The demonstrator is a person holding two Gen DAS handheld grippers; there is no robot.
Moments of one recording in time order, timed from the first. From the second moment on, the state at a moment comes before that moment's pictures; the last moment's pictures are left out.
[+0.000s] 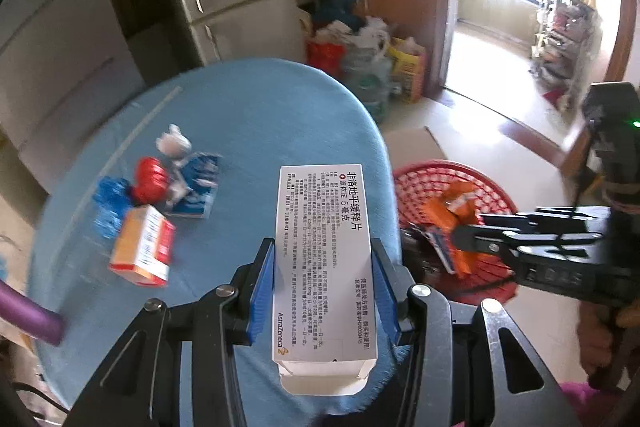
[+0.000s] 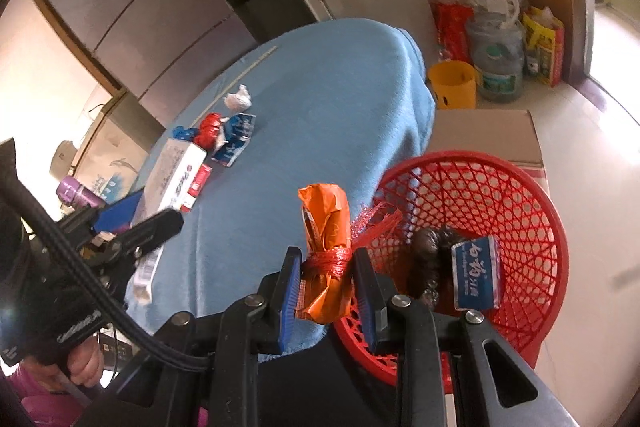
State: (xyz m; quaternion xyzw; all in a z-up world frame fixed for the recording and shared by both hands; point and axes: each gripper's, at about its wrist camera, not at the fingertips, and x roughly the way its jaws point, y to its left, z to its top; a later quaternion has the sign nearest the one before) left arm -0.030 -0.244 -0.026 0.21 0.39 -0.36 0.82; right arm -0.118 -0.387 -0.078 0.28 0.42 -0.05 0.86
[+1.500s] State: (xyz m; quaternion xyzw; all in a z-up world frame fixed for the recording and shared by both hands) left arm -0.015 -0.316 -0.072 0.18 0.48 -0.48 0.71; right arm -0.139 -0.459 -0.128 0.37 0.46 -0.17 0.79
